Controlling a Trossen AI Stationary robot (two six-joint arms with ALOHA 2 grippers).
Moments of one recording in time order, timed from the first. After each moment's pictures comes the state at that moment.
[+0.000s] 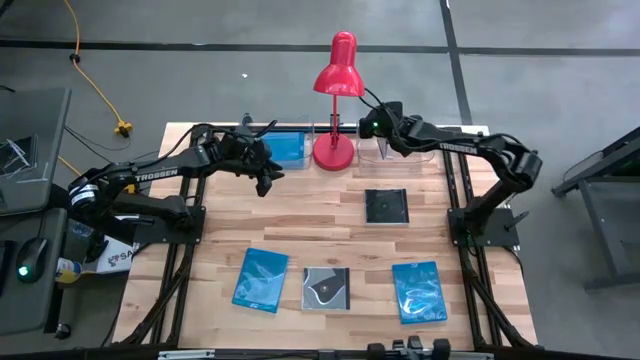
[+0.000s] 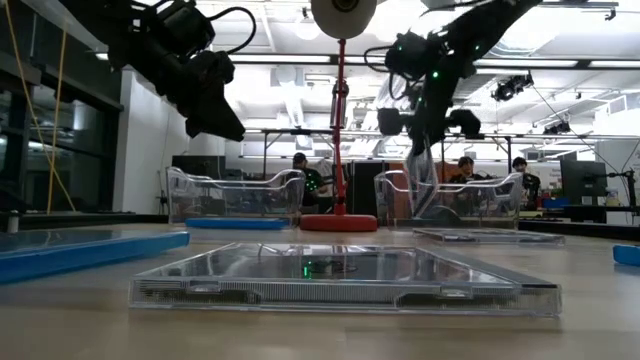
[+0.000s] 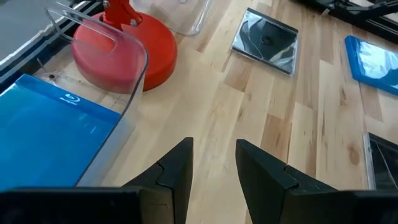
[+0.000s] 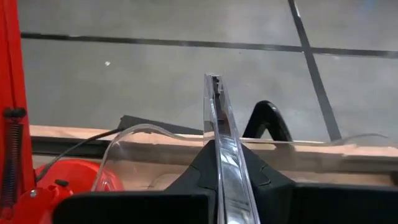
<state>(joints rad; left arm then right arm) 0.52 1.12 0.69 -0.20 0.28 -0.05 -0.59 1.60 1.10 -0.33 0.69 0.67</state>
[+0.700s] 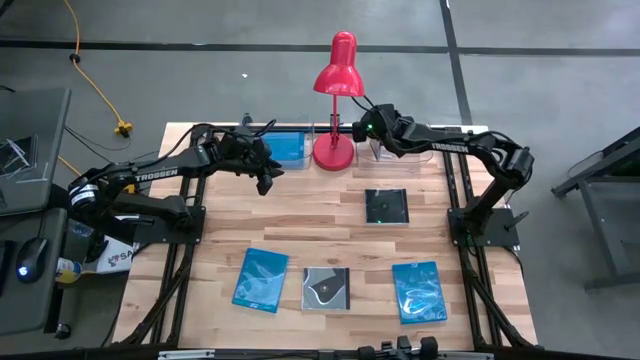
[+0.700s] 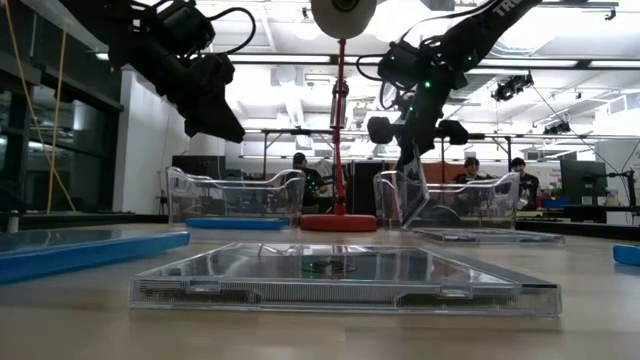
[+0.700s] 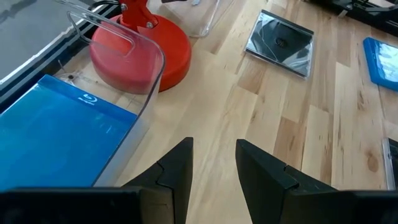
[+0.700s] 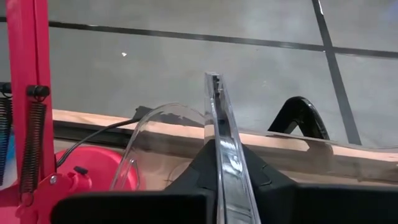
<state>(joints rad) 0.52 1.12 0.69 -0.19 0.22 -0.05 -0.58 1.67 1.10 -0.27 0.62 0.65</state>
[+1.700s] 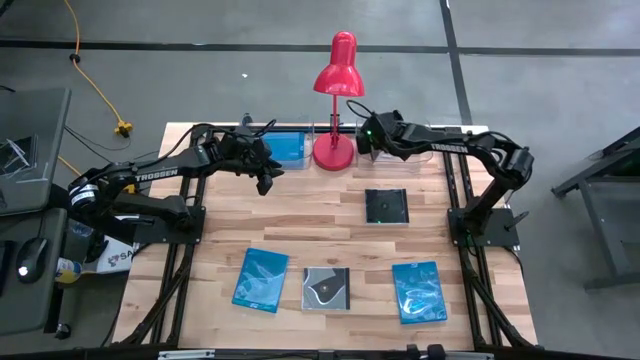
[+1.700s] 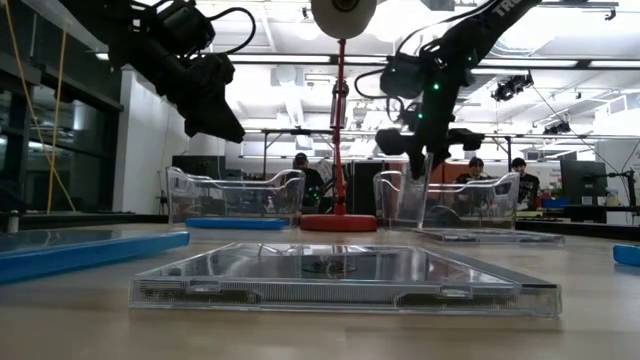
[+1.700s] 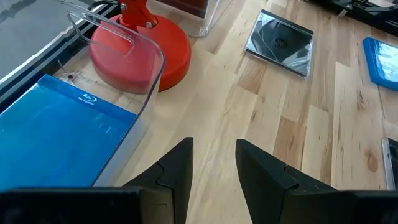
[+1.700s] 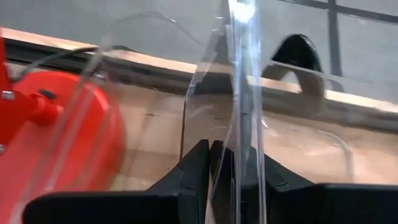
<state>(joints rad) 0.52 1.12 0.69 -0.19 0.23 -0.05 -0.58 1.66 1.10 -0.49 0.54 0.70</state>
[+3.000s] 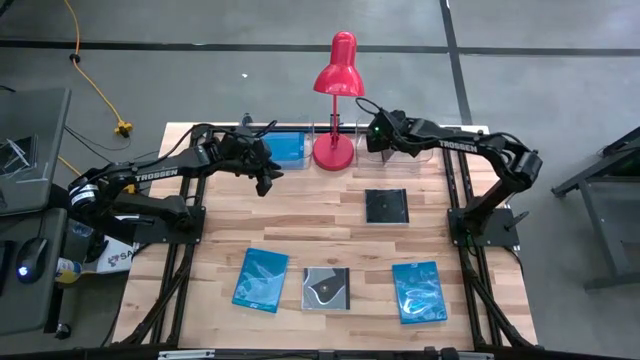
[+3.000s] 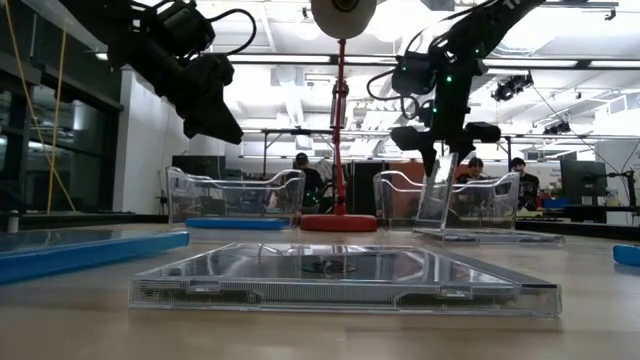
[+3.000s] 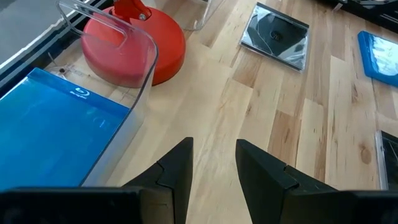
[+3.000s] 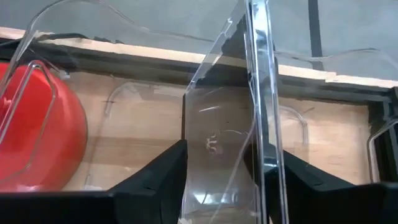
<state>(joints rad) 0.52 1.12 0.69 -0.21 0.25 -0.05 -0.62 1.60 1.10 -0.64 0.50 0.76</state>
